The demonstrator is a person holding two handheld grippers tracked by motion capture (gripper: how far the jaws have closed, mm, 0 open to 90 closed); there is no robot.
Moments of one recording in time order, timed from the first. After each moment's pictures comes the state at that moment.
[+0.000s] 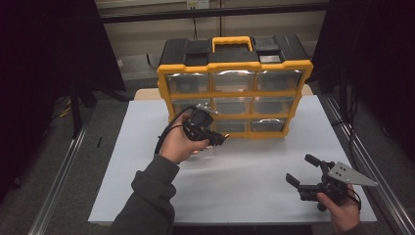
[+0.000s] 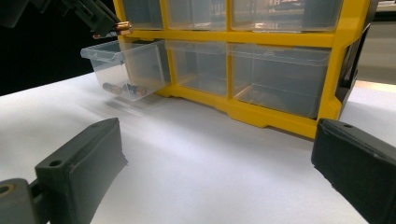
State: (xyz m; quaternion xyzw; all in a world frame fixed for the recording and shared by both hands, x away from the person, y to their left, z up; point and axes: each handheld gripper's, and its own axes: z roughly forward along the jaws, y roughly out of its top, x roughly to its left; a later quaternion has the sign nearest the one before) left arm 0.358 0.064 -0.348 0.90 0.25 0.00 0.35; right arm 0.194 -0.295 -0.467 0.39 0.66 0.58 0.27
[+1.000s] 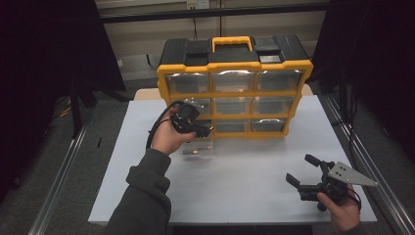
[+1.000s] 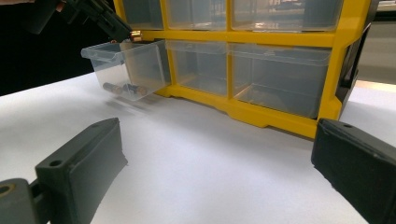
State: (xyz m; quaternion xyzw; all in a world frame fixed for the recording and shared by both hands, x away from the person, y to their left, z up) left arm 0.391 0.094 -0.363 0.90 0.28 0.04 0.34; right arm 0.195 -0.296 -0.467 0.39 0.66 0.58 0.26
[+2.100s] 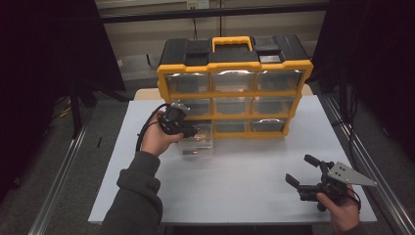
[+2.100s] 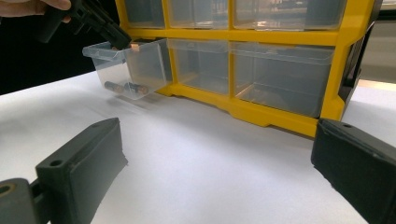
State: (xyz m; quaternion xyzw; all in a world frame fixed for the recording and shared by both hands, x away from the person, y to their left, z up) left arm 0.401 0.128 -0.383 0.89 0.30 0.08 0.34; right arm 0.195 -0.296 -0.468 0.38 0.67 0.58 0.27
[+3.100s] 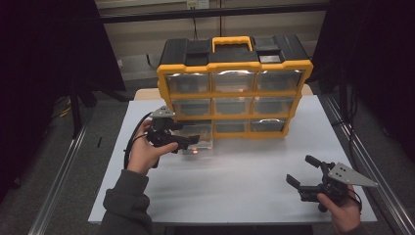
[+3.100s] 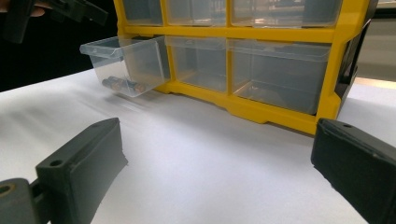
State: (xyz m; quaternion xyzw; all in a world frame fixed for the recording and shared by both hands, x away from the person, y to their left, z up) left arm 0.356 0.157 -0.372 0.82 0.31 0.08 0.47; right arm 0.193 -0.296 -0.468 0.39 0.67 0.58 0.27
